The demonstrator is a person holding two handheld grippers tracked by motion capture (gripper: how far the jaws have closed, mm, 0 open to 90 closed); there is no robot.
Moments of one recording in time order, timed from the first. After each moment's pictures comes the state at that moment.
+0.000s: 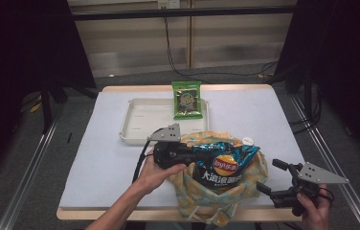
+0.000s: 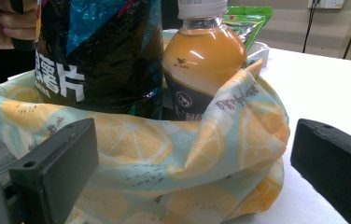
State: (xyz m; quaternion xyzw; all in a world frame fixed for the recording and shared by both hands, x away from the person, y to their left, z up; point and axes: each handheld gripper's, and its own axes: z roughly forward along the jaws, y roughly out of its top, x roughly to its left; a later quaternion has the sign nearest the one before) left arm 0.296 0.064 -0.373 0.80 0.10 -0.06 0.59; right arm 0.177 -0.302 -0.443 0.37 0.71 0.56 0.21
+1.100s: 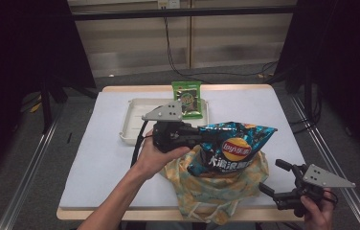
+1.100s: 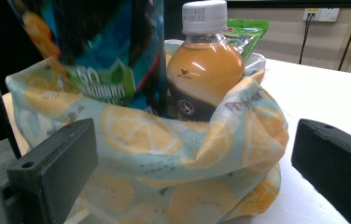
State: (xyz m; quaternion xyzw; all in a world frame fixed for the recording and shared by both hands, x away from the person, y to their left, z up) left arm 0.296 0.057 -0.293 0.78 0.05 -0.04 0.62; right arm 0.170 -0.304 -0.439 0.36 0.70 0.57 0.23
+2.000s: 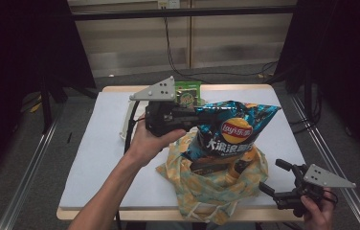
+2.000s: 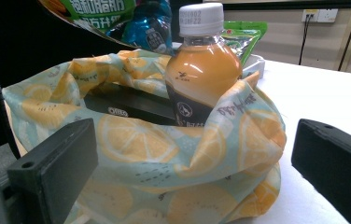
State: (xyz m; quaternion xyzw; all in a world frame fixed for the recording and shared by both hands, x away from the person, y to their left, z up) left arm 0.300 0.065 -0.247 0.77 0.05 -0.01 0.63; right arm 0.170 -0.305 -0.440 0.37 0.70 0.58 0.22
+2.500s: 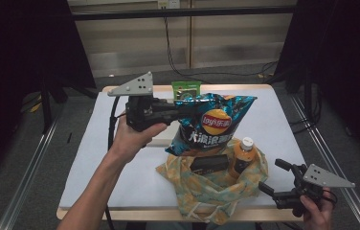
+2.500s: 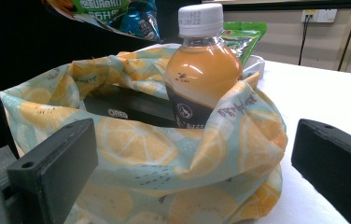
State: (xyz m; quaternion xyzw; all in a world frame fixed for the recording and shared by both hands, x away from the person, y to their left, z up) left arm 0.315 0.104 -0.246 0.77 0.08 0.01 0.63; right arm 0.171 -0.304 -0.441 0.37 0.69 0.58 0.22
